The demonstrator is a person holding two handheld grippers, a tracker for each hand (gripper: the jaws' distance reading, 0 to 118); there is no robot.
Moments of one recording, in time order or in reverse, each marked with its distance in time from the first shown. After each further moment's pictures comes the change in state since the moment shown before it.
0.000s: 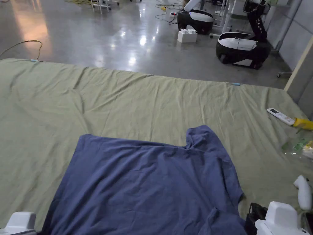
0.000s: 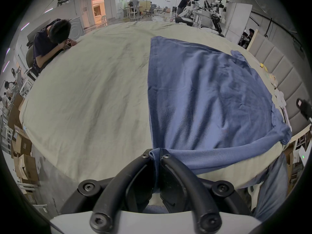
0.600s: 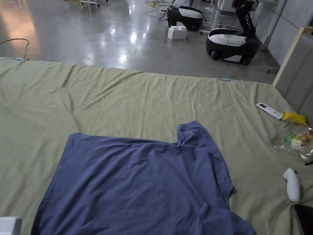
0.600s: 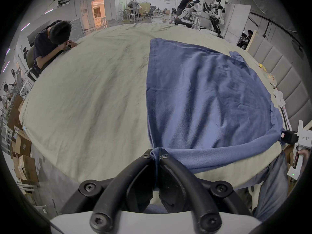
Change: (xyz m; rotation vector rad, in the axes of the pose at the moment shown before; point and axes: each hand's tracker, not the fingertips) left arm 0.003 -0.002 -0.005 0.016 -0.002 -0.004; right arm 0.020 -0.089 -0.042 -0.412 0.052 -0.017
